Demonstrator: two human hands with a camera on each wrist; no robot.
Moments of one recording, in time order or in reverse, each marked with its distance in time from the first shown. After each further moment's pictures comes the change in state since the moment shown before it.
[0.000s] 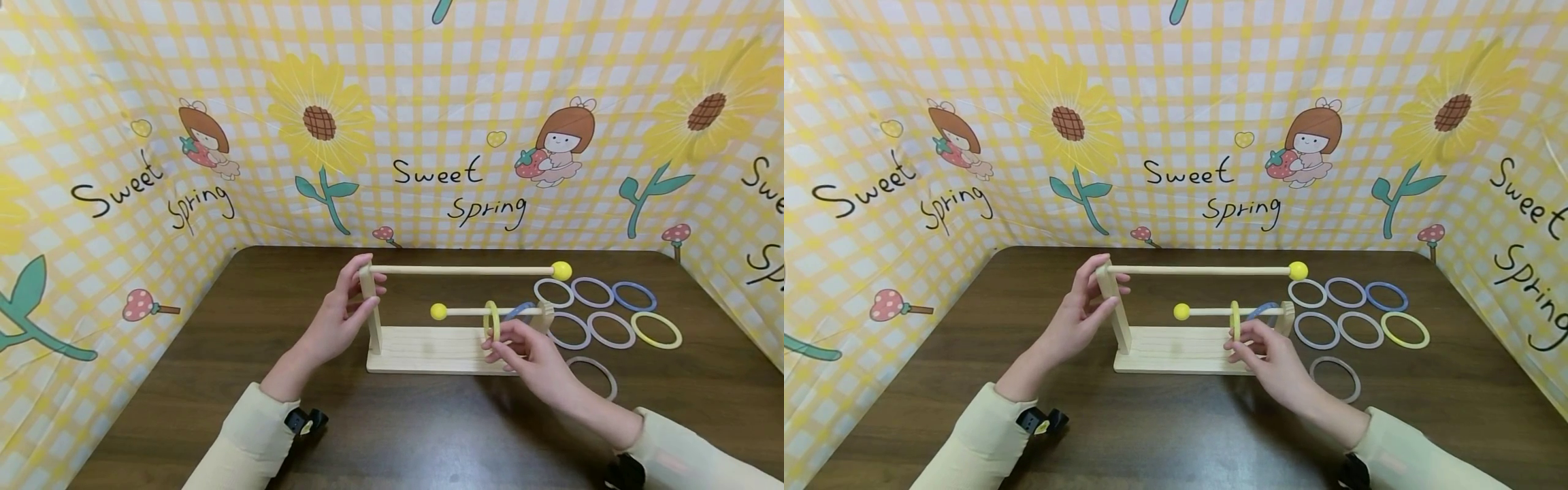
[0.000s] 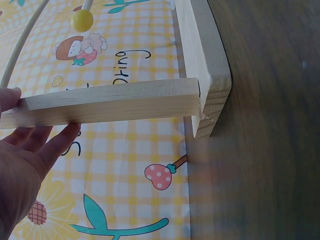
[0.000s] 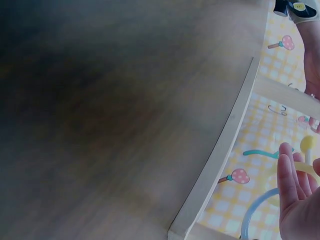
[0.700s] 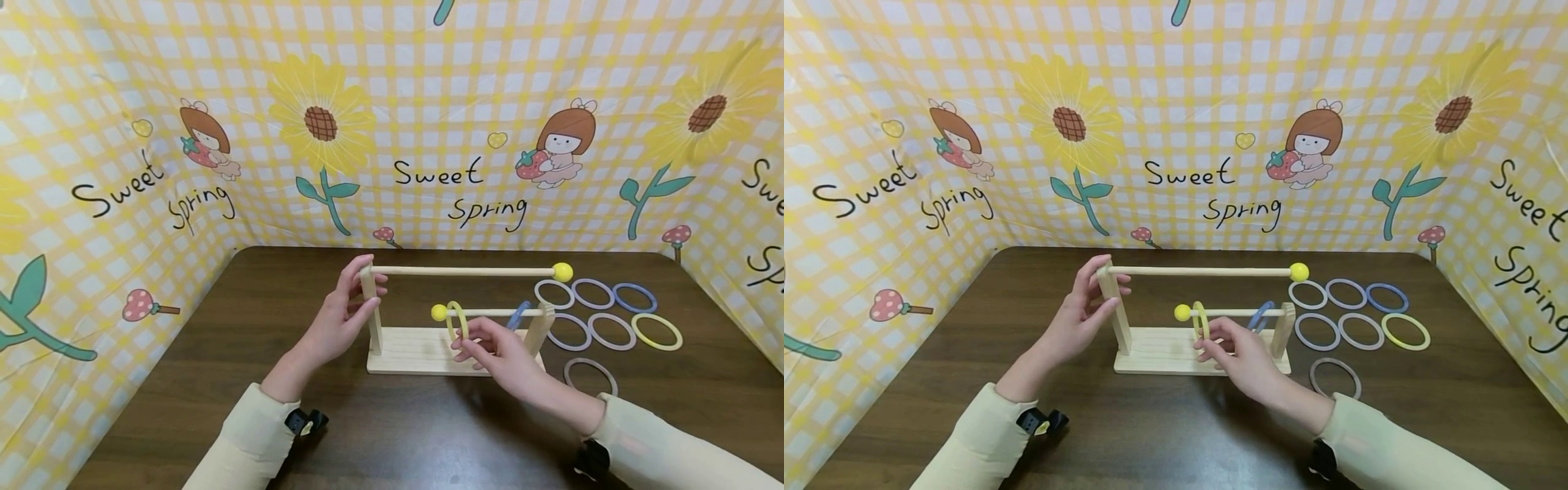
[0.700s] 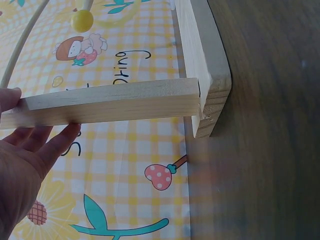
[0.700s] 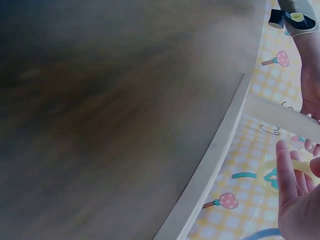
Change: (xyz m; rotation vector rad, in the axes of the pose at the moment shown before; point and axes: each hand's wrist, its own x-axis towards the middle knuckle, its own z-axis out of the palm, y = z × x) left_hand 0.000 -0.001 0.000 -0.005 0.001 0.001; right_hand 0.022 -0.010 0.029 0.069 -0.096 0.044
